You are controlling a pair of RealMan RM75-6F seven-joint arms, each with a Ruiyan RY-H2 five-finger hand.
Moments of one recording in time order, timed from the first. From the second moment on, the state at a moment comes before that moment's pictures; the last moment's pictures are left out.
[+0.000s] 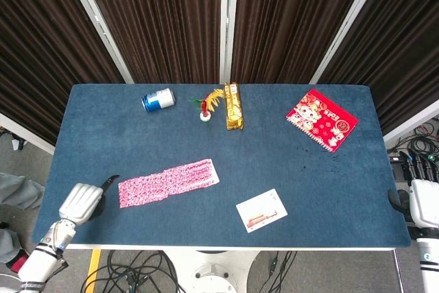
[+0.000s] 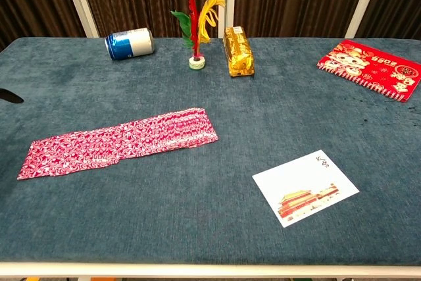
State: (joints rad) left arm -0.31 -1.25 0.03 -1.61 1.45 1.09 0.21; right arm 0.10 -1.09 0.14 -1.62 -1.29 1.38 -0.07
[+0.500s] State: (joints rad) left arm -0.39 -1.30 0.06 -1.61 1.32 0.93 0.34; right arm 0.11 -1.09 0.14 -1.63 -1.27 1.37 -0.09
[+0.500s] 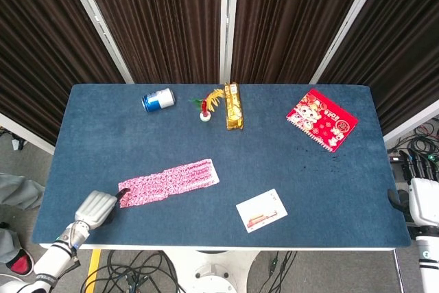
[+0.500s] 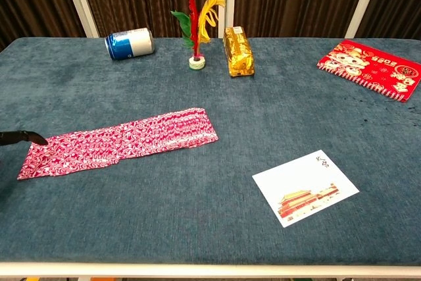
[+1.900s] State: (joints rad) left arm -0.44 -1.31 0.05 -1.51 1.12 0.87 0.38; right arm 0.12 -1.10 0.14 -1.62 -1.27 1.36 -0.09
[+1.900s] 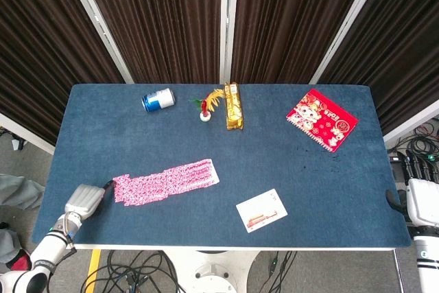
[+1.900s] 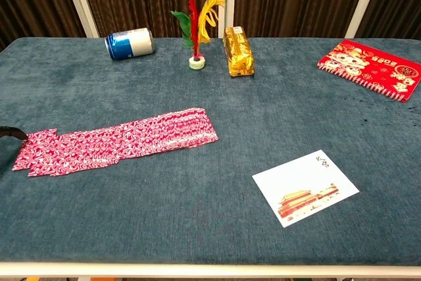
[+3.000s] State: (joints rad) left arm -0.47 -1.32 0.06 -1.51 1.13 0.86 0.37; right arm 0.12 -1.11 0.14 -1.61 -1.25 1.36 -0.09
